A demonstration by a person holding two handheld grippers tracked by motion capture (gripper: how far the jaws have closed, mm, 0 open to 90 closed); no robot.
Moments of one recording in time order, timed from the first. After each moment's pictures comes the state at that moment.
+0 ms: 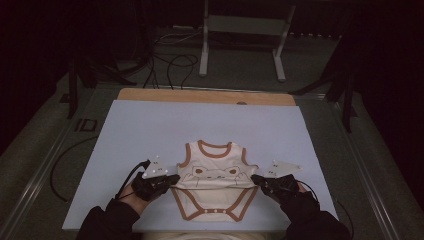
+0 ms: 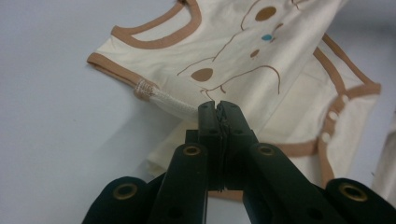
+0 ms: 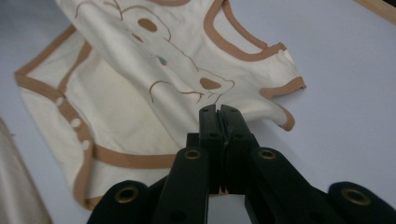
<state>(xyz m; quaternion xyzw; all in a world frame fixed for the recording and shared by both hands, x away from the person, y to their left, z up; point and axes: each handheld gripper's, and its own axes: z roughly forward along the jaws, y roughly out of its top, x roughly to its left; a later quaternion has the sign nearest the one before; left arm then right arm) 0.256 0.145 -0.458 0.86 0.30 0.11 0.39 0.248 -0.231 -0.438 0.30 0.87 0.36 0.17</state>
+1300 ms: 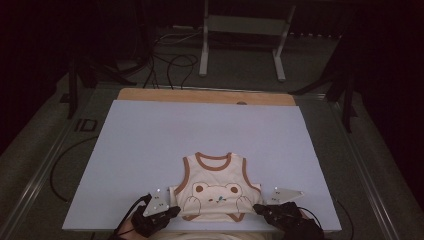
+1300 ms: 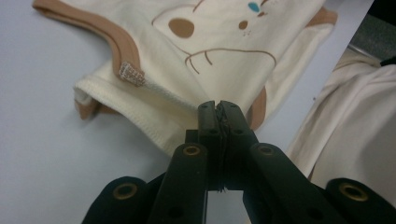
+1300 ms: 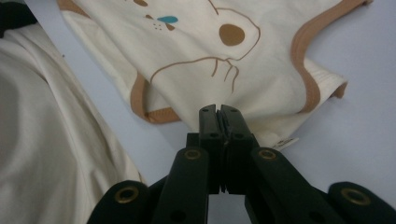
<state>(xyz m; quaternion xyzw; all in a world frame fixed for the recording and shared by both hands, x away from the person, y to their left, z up) 0.189 0.140 -0.502 0.87 0.31 0.08 0.38 0.201 -0.243 -0.488 0.33 0.88 0.34 0.09</state>
